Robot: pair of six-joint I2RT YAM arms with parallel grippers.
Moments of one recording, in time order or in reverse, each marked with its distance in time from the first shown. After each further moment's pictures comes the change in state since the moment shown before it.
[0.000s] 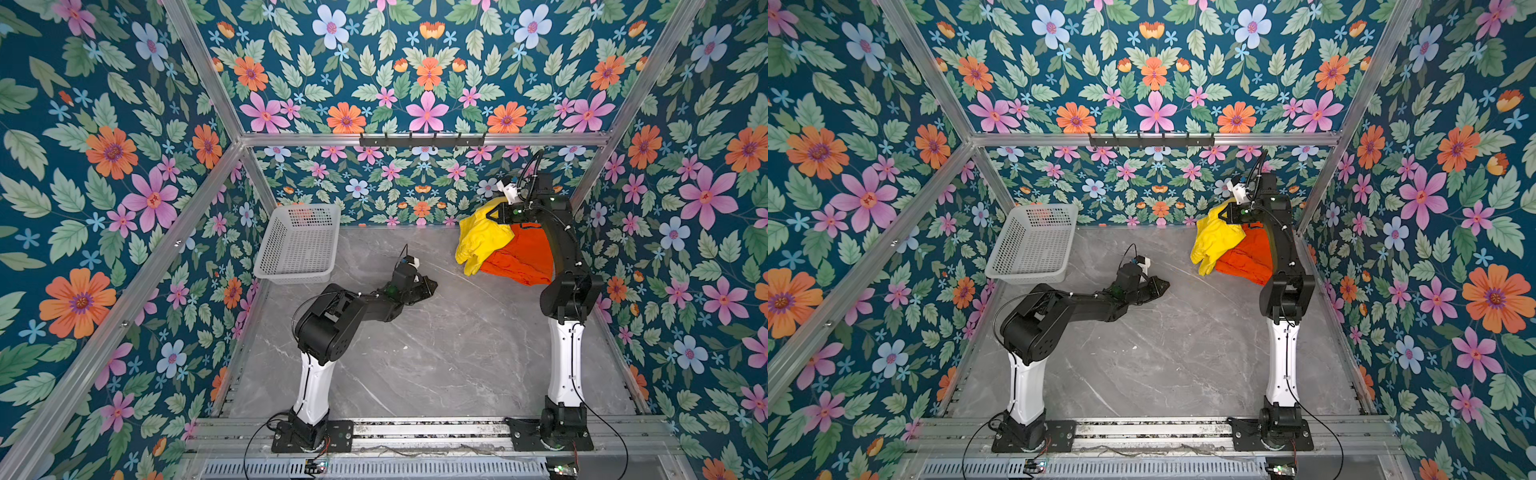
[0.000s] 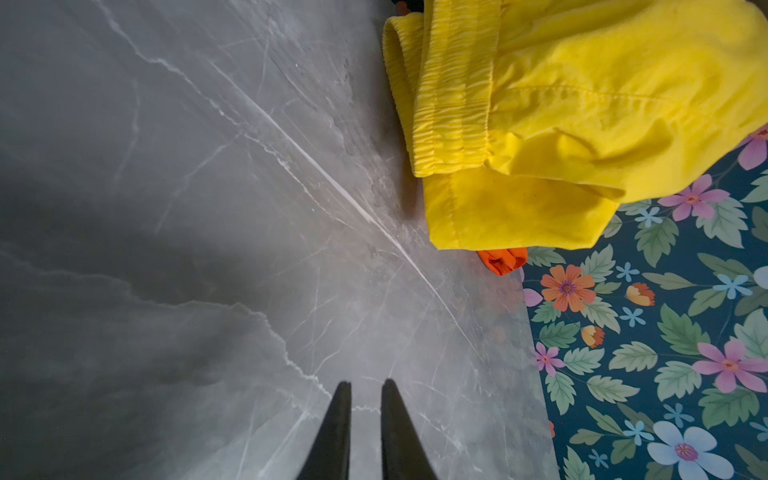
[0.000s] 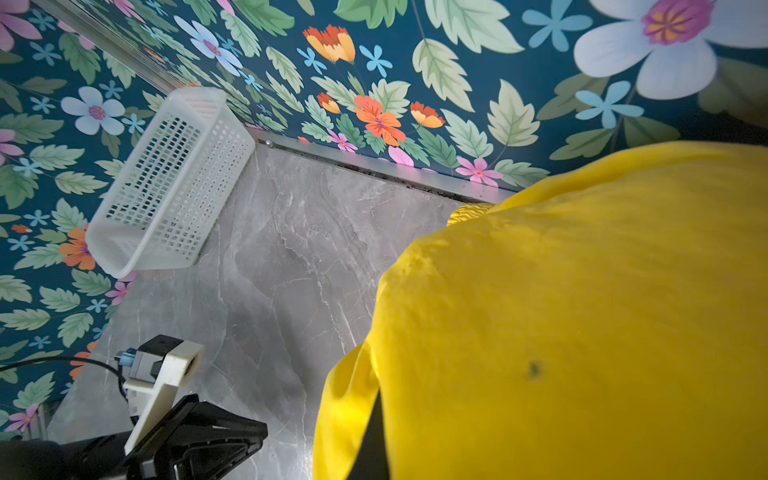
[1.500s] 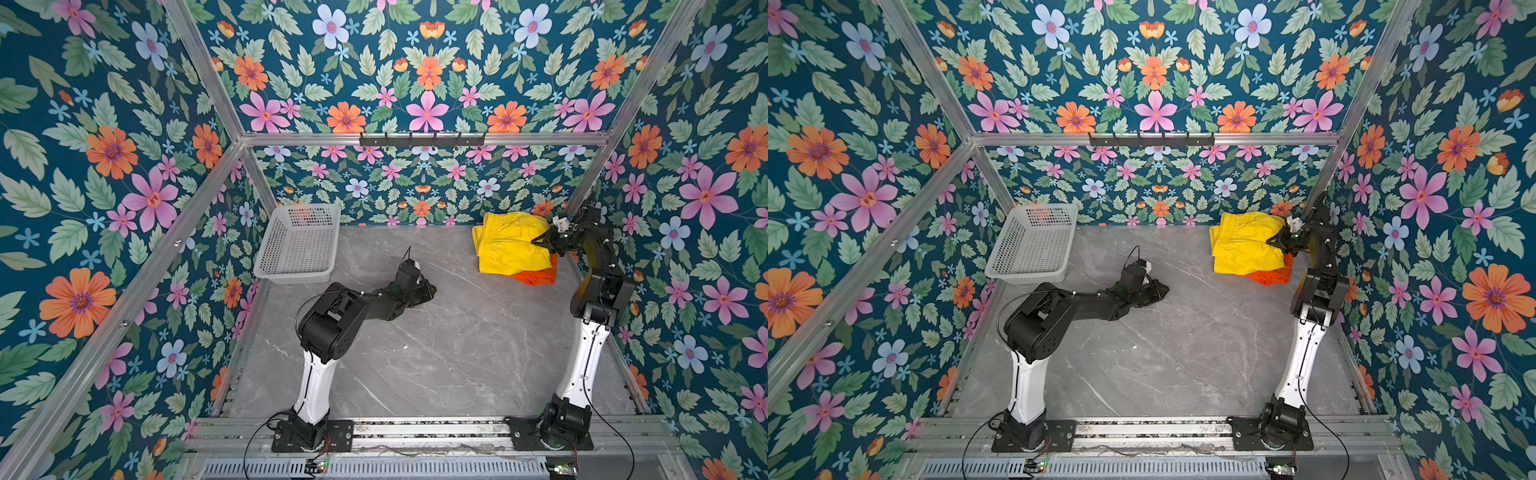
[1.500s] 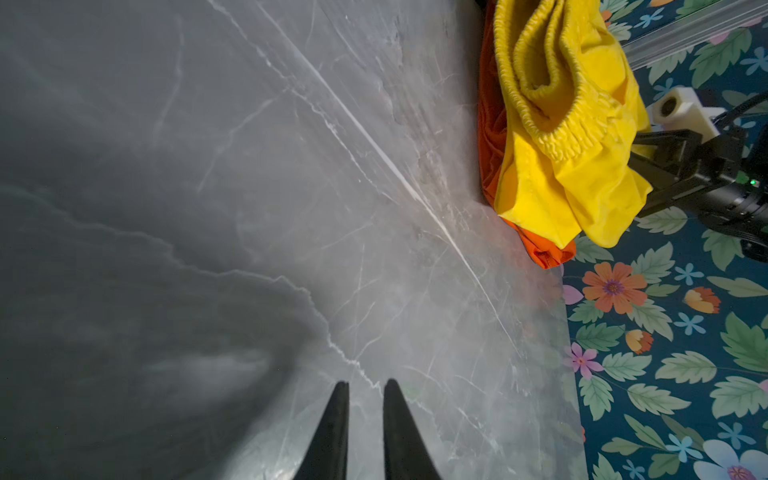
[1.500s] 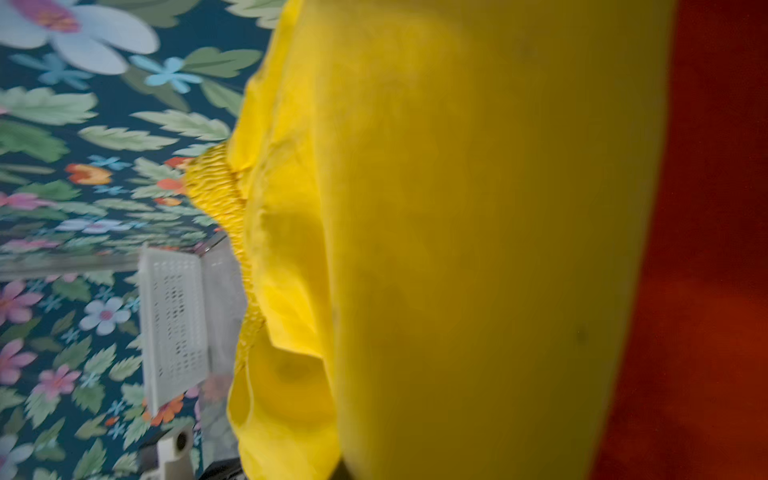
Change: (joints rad) left arm -0.013 0.019 0.028 -0.116 -0.030 0.010; right arm -0.325 0.084 -0.258 0.072 0.003 0.322
